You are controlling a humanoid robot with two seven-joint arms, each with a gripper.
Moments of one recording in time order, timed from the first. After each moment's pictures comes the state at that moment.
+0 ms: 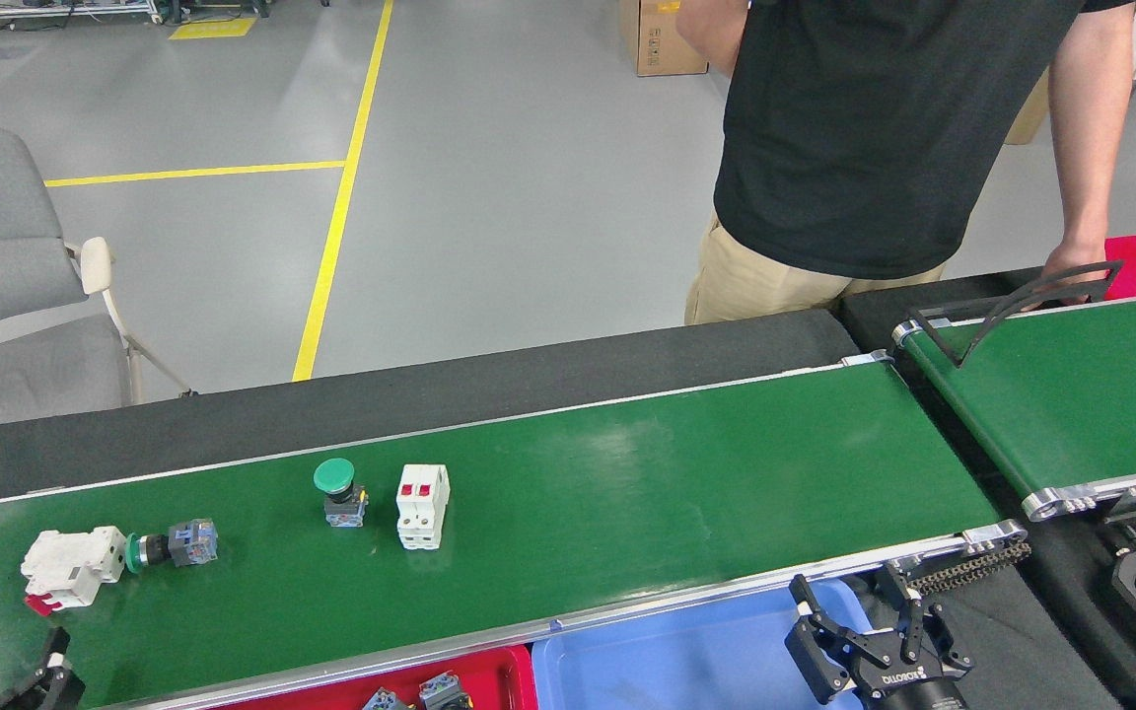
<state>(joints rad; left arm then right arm) 0.14 0.29 0.56 -1.30 -1.38 -0.40 0.08 0.18 0.07 -0.14 -1.67 1.30 -0.33 0.03</state>
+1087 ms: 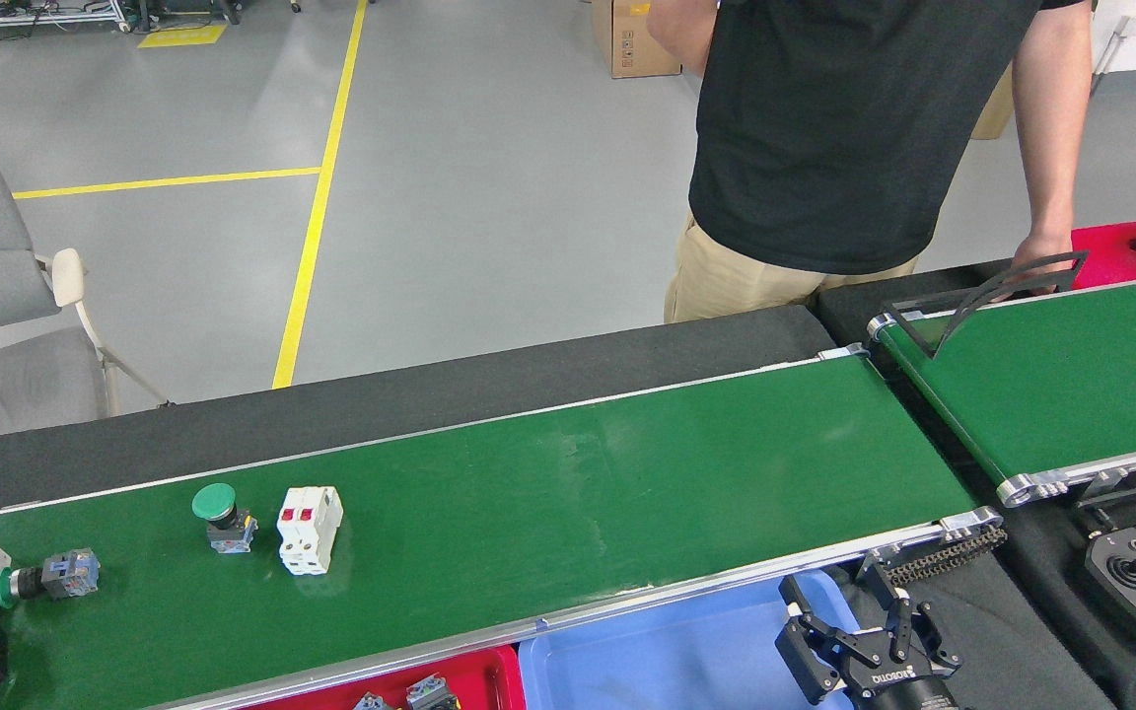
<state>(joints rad) -0.07 0.41 0.53 -0.92 -1.38 -0.40 0.09 0.18 0.07 -0.12 -1.66 1.30 -0.33 0.03</state>
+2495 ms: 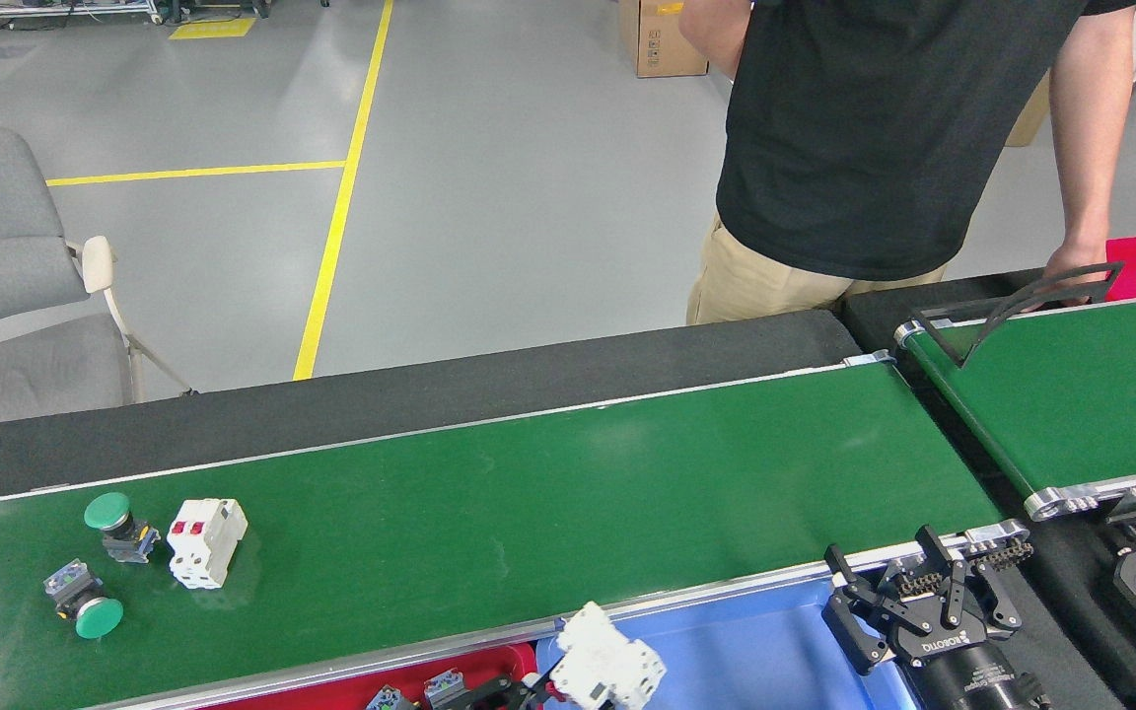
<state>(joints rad) 0.25 -0.04 -0.39 -1.76 -1.58 -0.48 0.02 0.15 -0.03 -0.14 -1.70 1.42 -0.32 0.04</state>
